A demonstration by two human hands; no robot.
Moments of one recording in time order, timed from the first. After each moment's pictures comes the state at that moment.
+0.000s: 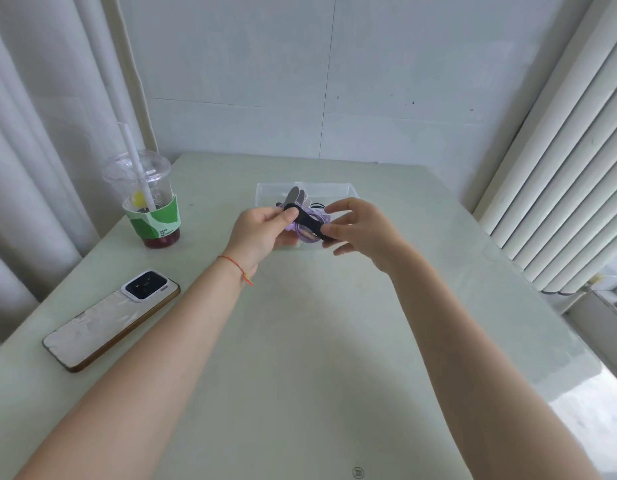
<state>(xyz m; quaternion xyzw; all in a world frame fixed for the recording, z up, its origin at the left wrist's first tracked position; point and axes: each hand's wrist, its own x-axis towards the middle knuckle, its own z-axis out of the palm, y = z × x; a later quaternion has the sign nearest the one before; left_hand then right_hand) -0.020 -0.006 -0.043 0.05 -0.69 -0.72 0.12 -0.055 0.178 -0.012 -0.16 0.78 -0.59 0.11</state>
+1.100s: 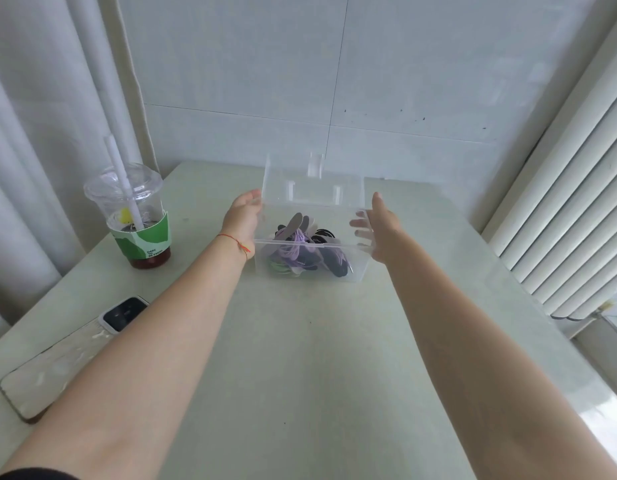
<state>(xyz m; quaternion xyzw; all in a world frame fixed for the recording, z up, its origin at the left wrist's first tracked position) -0.126 -0.057 -0.052 0.17 -0.61 -0.76 0.16 -0.181 0.169 -0.028 0.08 0.73 -0.66 0.14</state>
